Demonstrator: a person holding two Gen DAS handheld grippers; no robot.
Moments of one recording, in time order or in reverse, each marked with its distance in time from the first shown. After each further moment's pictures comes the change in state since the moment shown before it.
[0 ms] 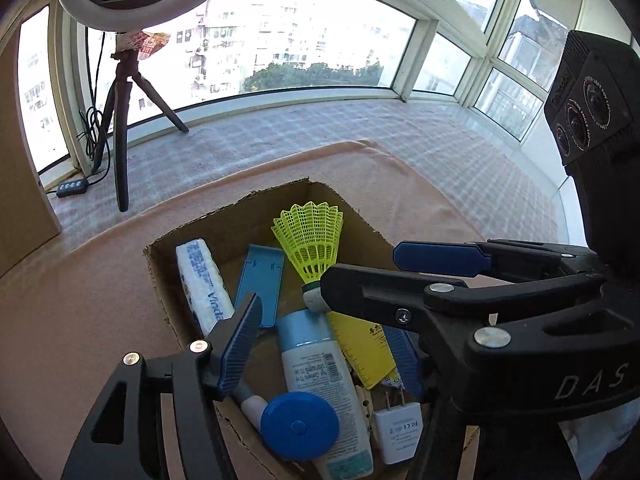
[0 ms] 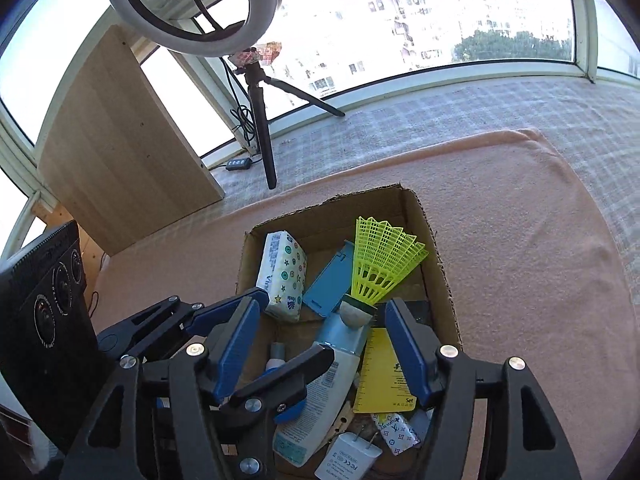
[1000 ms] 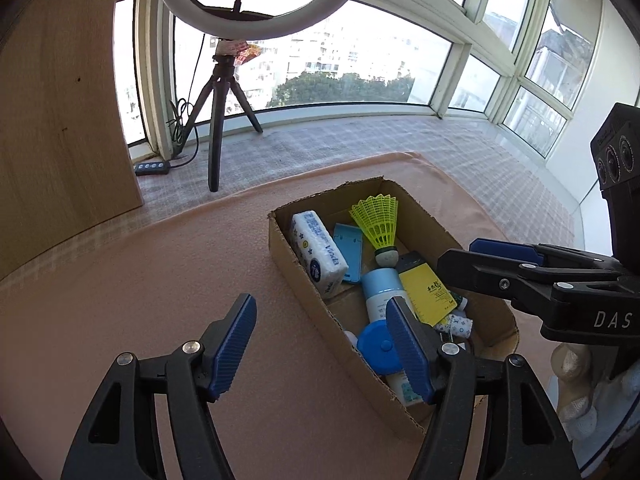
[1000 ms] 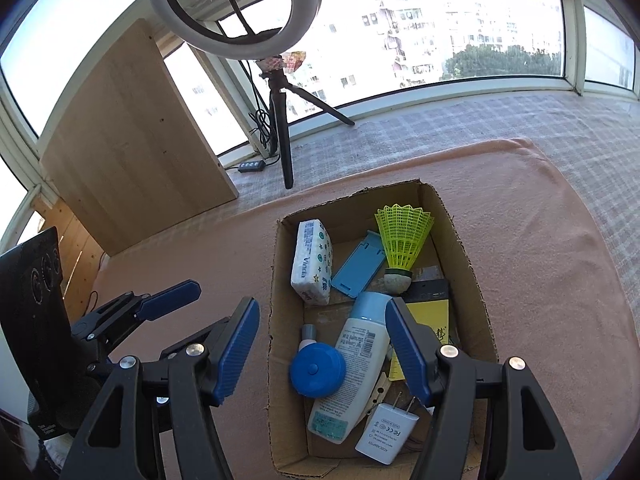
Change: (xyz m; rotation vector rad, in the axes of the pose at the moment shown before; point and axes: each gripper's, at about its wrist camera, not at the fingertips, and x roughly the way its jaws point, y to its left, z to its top) left arm -0.091 0.061 -0.045 -0.066 -0.045 0.117; right arm -0.029 0.056 -0.031 -0.030 -0.065 -0.049
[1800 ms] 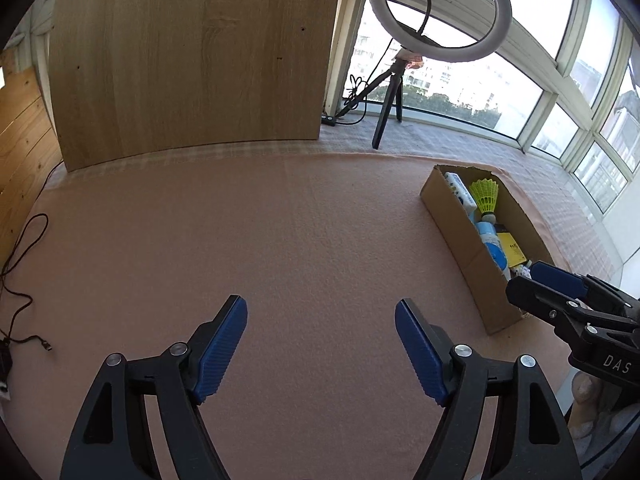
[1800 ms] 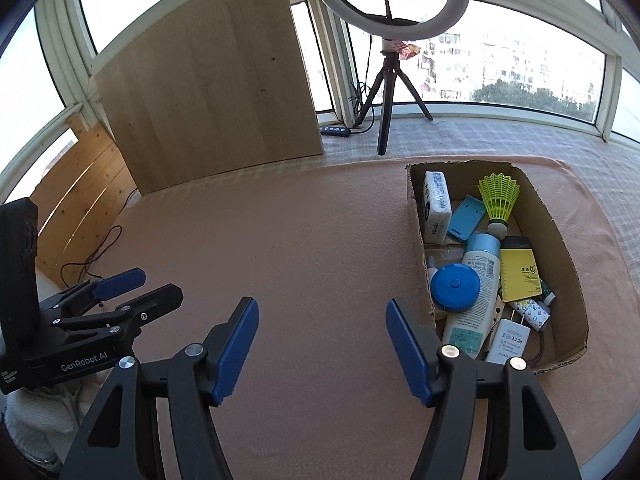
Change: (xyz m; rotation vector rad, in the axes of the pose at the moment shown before) left arm -0.138 0.121 -0.129 -0.275 -0.014 0.229; right arm -0.013 0.146 -0.099 -0.207 -0.010 -0.018
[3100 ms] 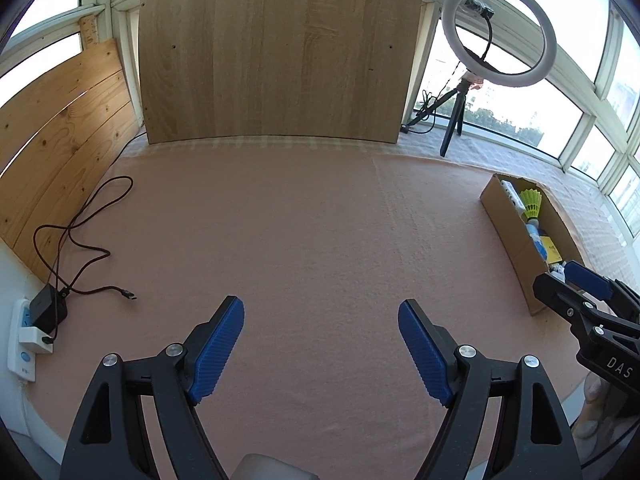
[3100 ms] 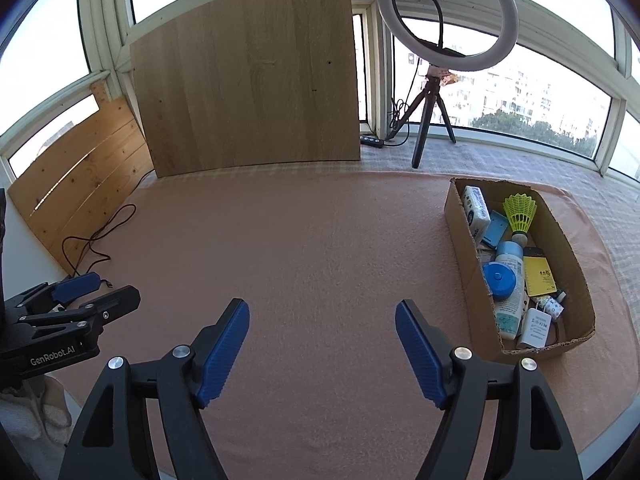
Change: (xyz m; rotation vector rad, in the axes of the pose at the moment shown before) left arm -0.071 0.076 -0.041 -0.089 -0.030 0.155; right arm -0.013 0.078 -0.023 -0.075 -0.056 -0.063
